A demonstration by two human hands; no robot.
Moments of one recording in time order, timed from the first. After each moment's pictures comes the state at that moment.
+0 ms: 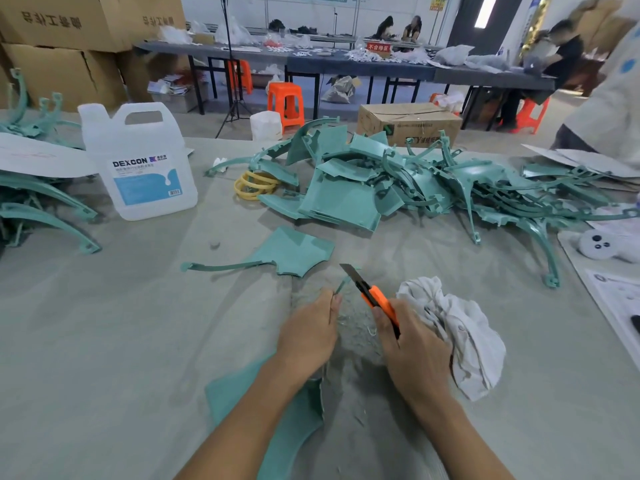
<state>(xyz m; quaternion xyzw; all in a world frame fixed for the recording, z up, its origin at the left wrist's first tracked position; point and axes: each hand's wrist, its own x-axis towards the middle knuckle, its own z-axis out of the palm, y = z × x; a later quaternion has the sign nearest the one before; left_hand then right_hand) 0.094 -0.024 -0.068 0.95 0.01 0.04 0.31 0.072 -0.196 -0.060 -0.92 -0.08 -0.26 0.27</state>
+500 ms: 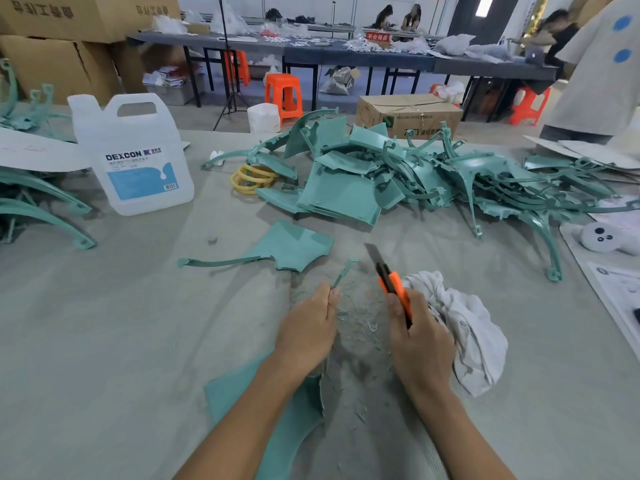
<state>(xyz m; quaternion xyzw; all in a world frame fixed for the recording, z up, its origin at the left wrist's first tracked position) 0.093 -0.024 -0.067 0.95 0.00 0.05 0.32 0.080 -0.196 -0.066 -0.90 -0.01 -0.30 0.32</state>
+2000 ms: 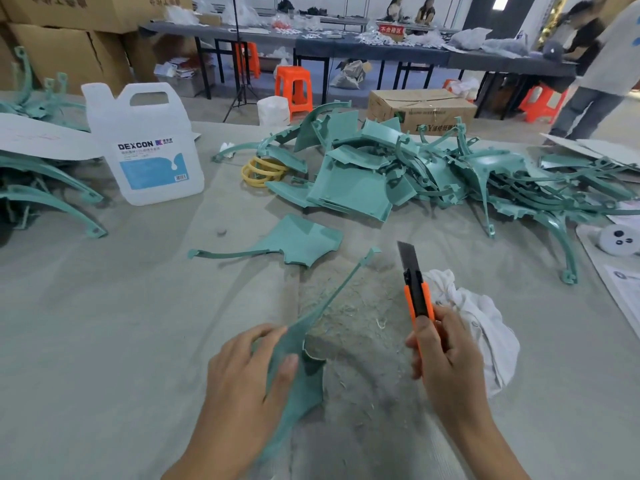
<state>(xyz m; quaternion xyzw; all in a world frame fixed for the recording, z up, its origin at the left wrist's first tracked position) -0.024 0.041 -0.061 0.95 0.04 0.12 0.28 0.047 -0.216 -0.060 -0.80 -0.03 -0.14 0.59</state>
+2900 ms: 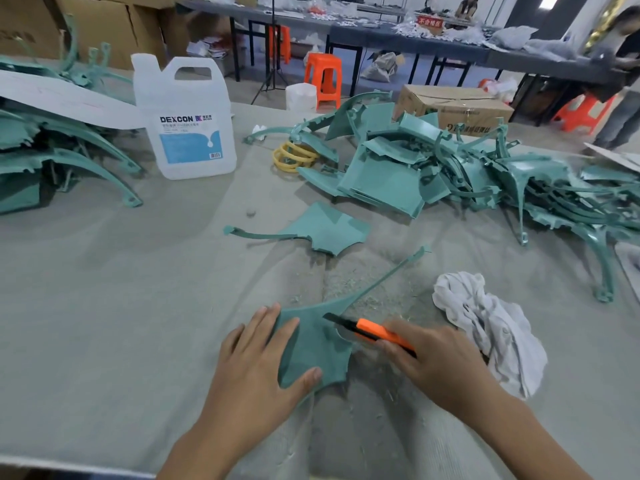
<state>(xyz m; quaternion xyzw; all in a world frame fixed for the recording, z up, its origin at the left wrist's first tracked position) -0.033 0.056 -0.076 0.98 0.06 0.05 0.17 0.059 -0.201 -0.025 -0.96 -0.27 0.01 0.12</state>
